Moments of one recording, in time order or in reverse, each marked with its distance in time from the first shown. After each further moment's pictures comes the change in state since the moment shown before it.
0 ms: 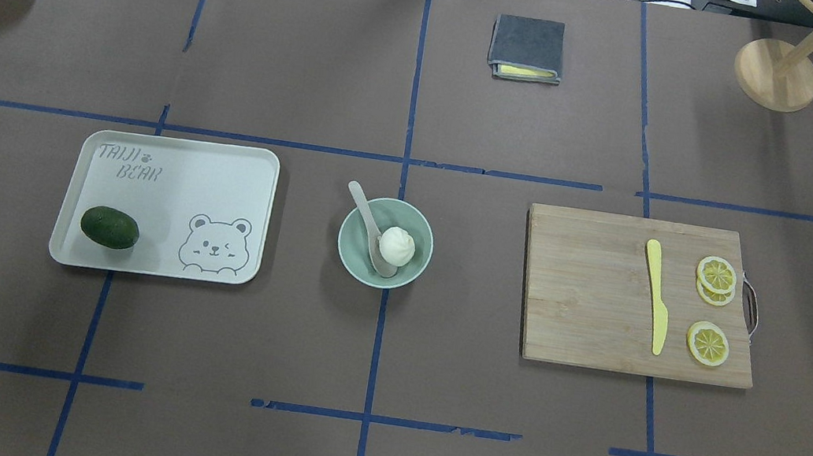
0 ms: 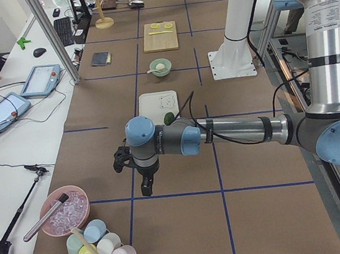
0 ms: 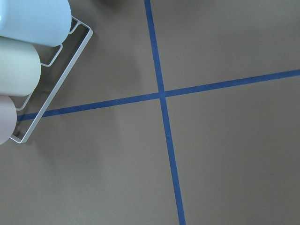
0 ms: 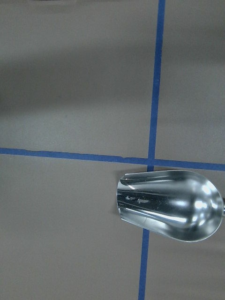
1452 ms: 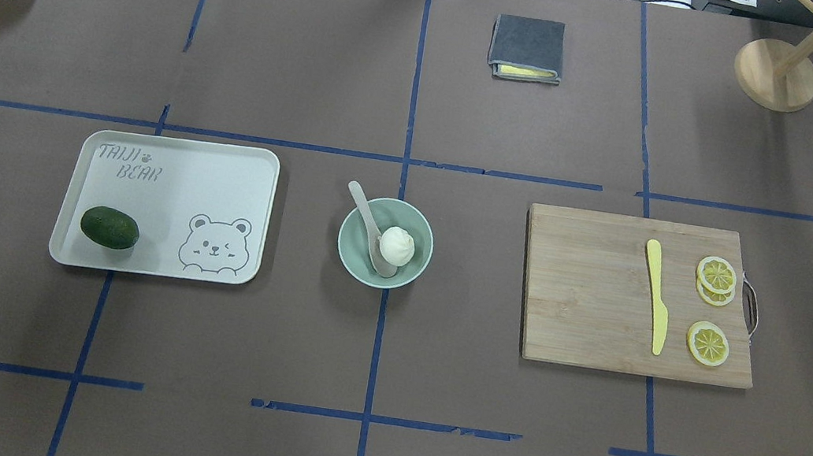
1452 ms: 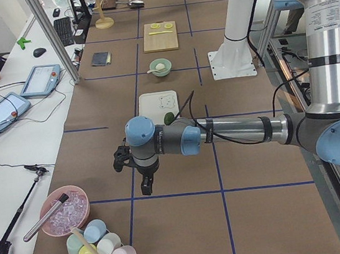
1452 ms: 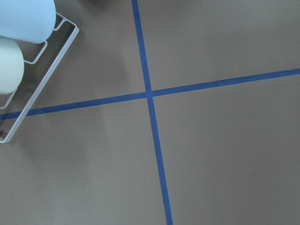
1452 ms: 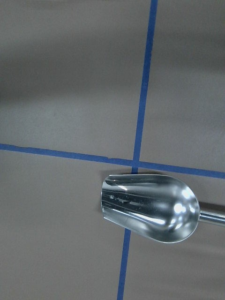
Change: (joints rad) left arm -0.001 -0.001 -0.002 0.001 0.001 0.000; right arm -0.018 0.034 -0.002 -0.001 -0.048 -0.001
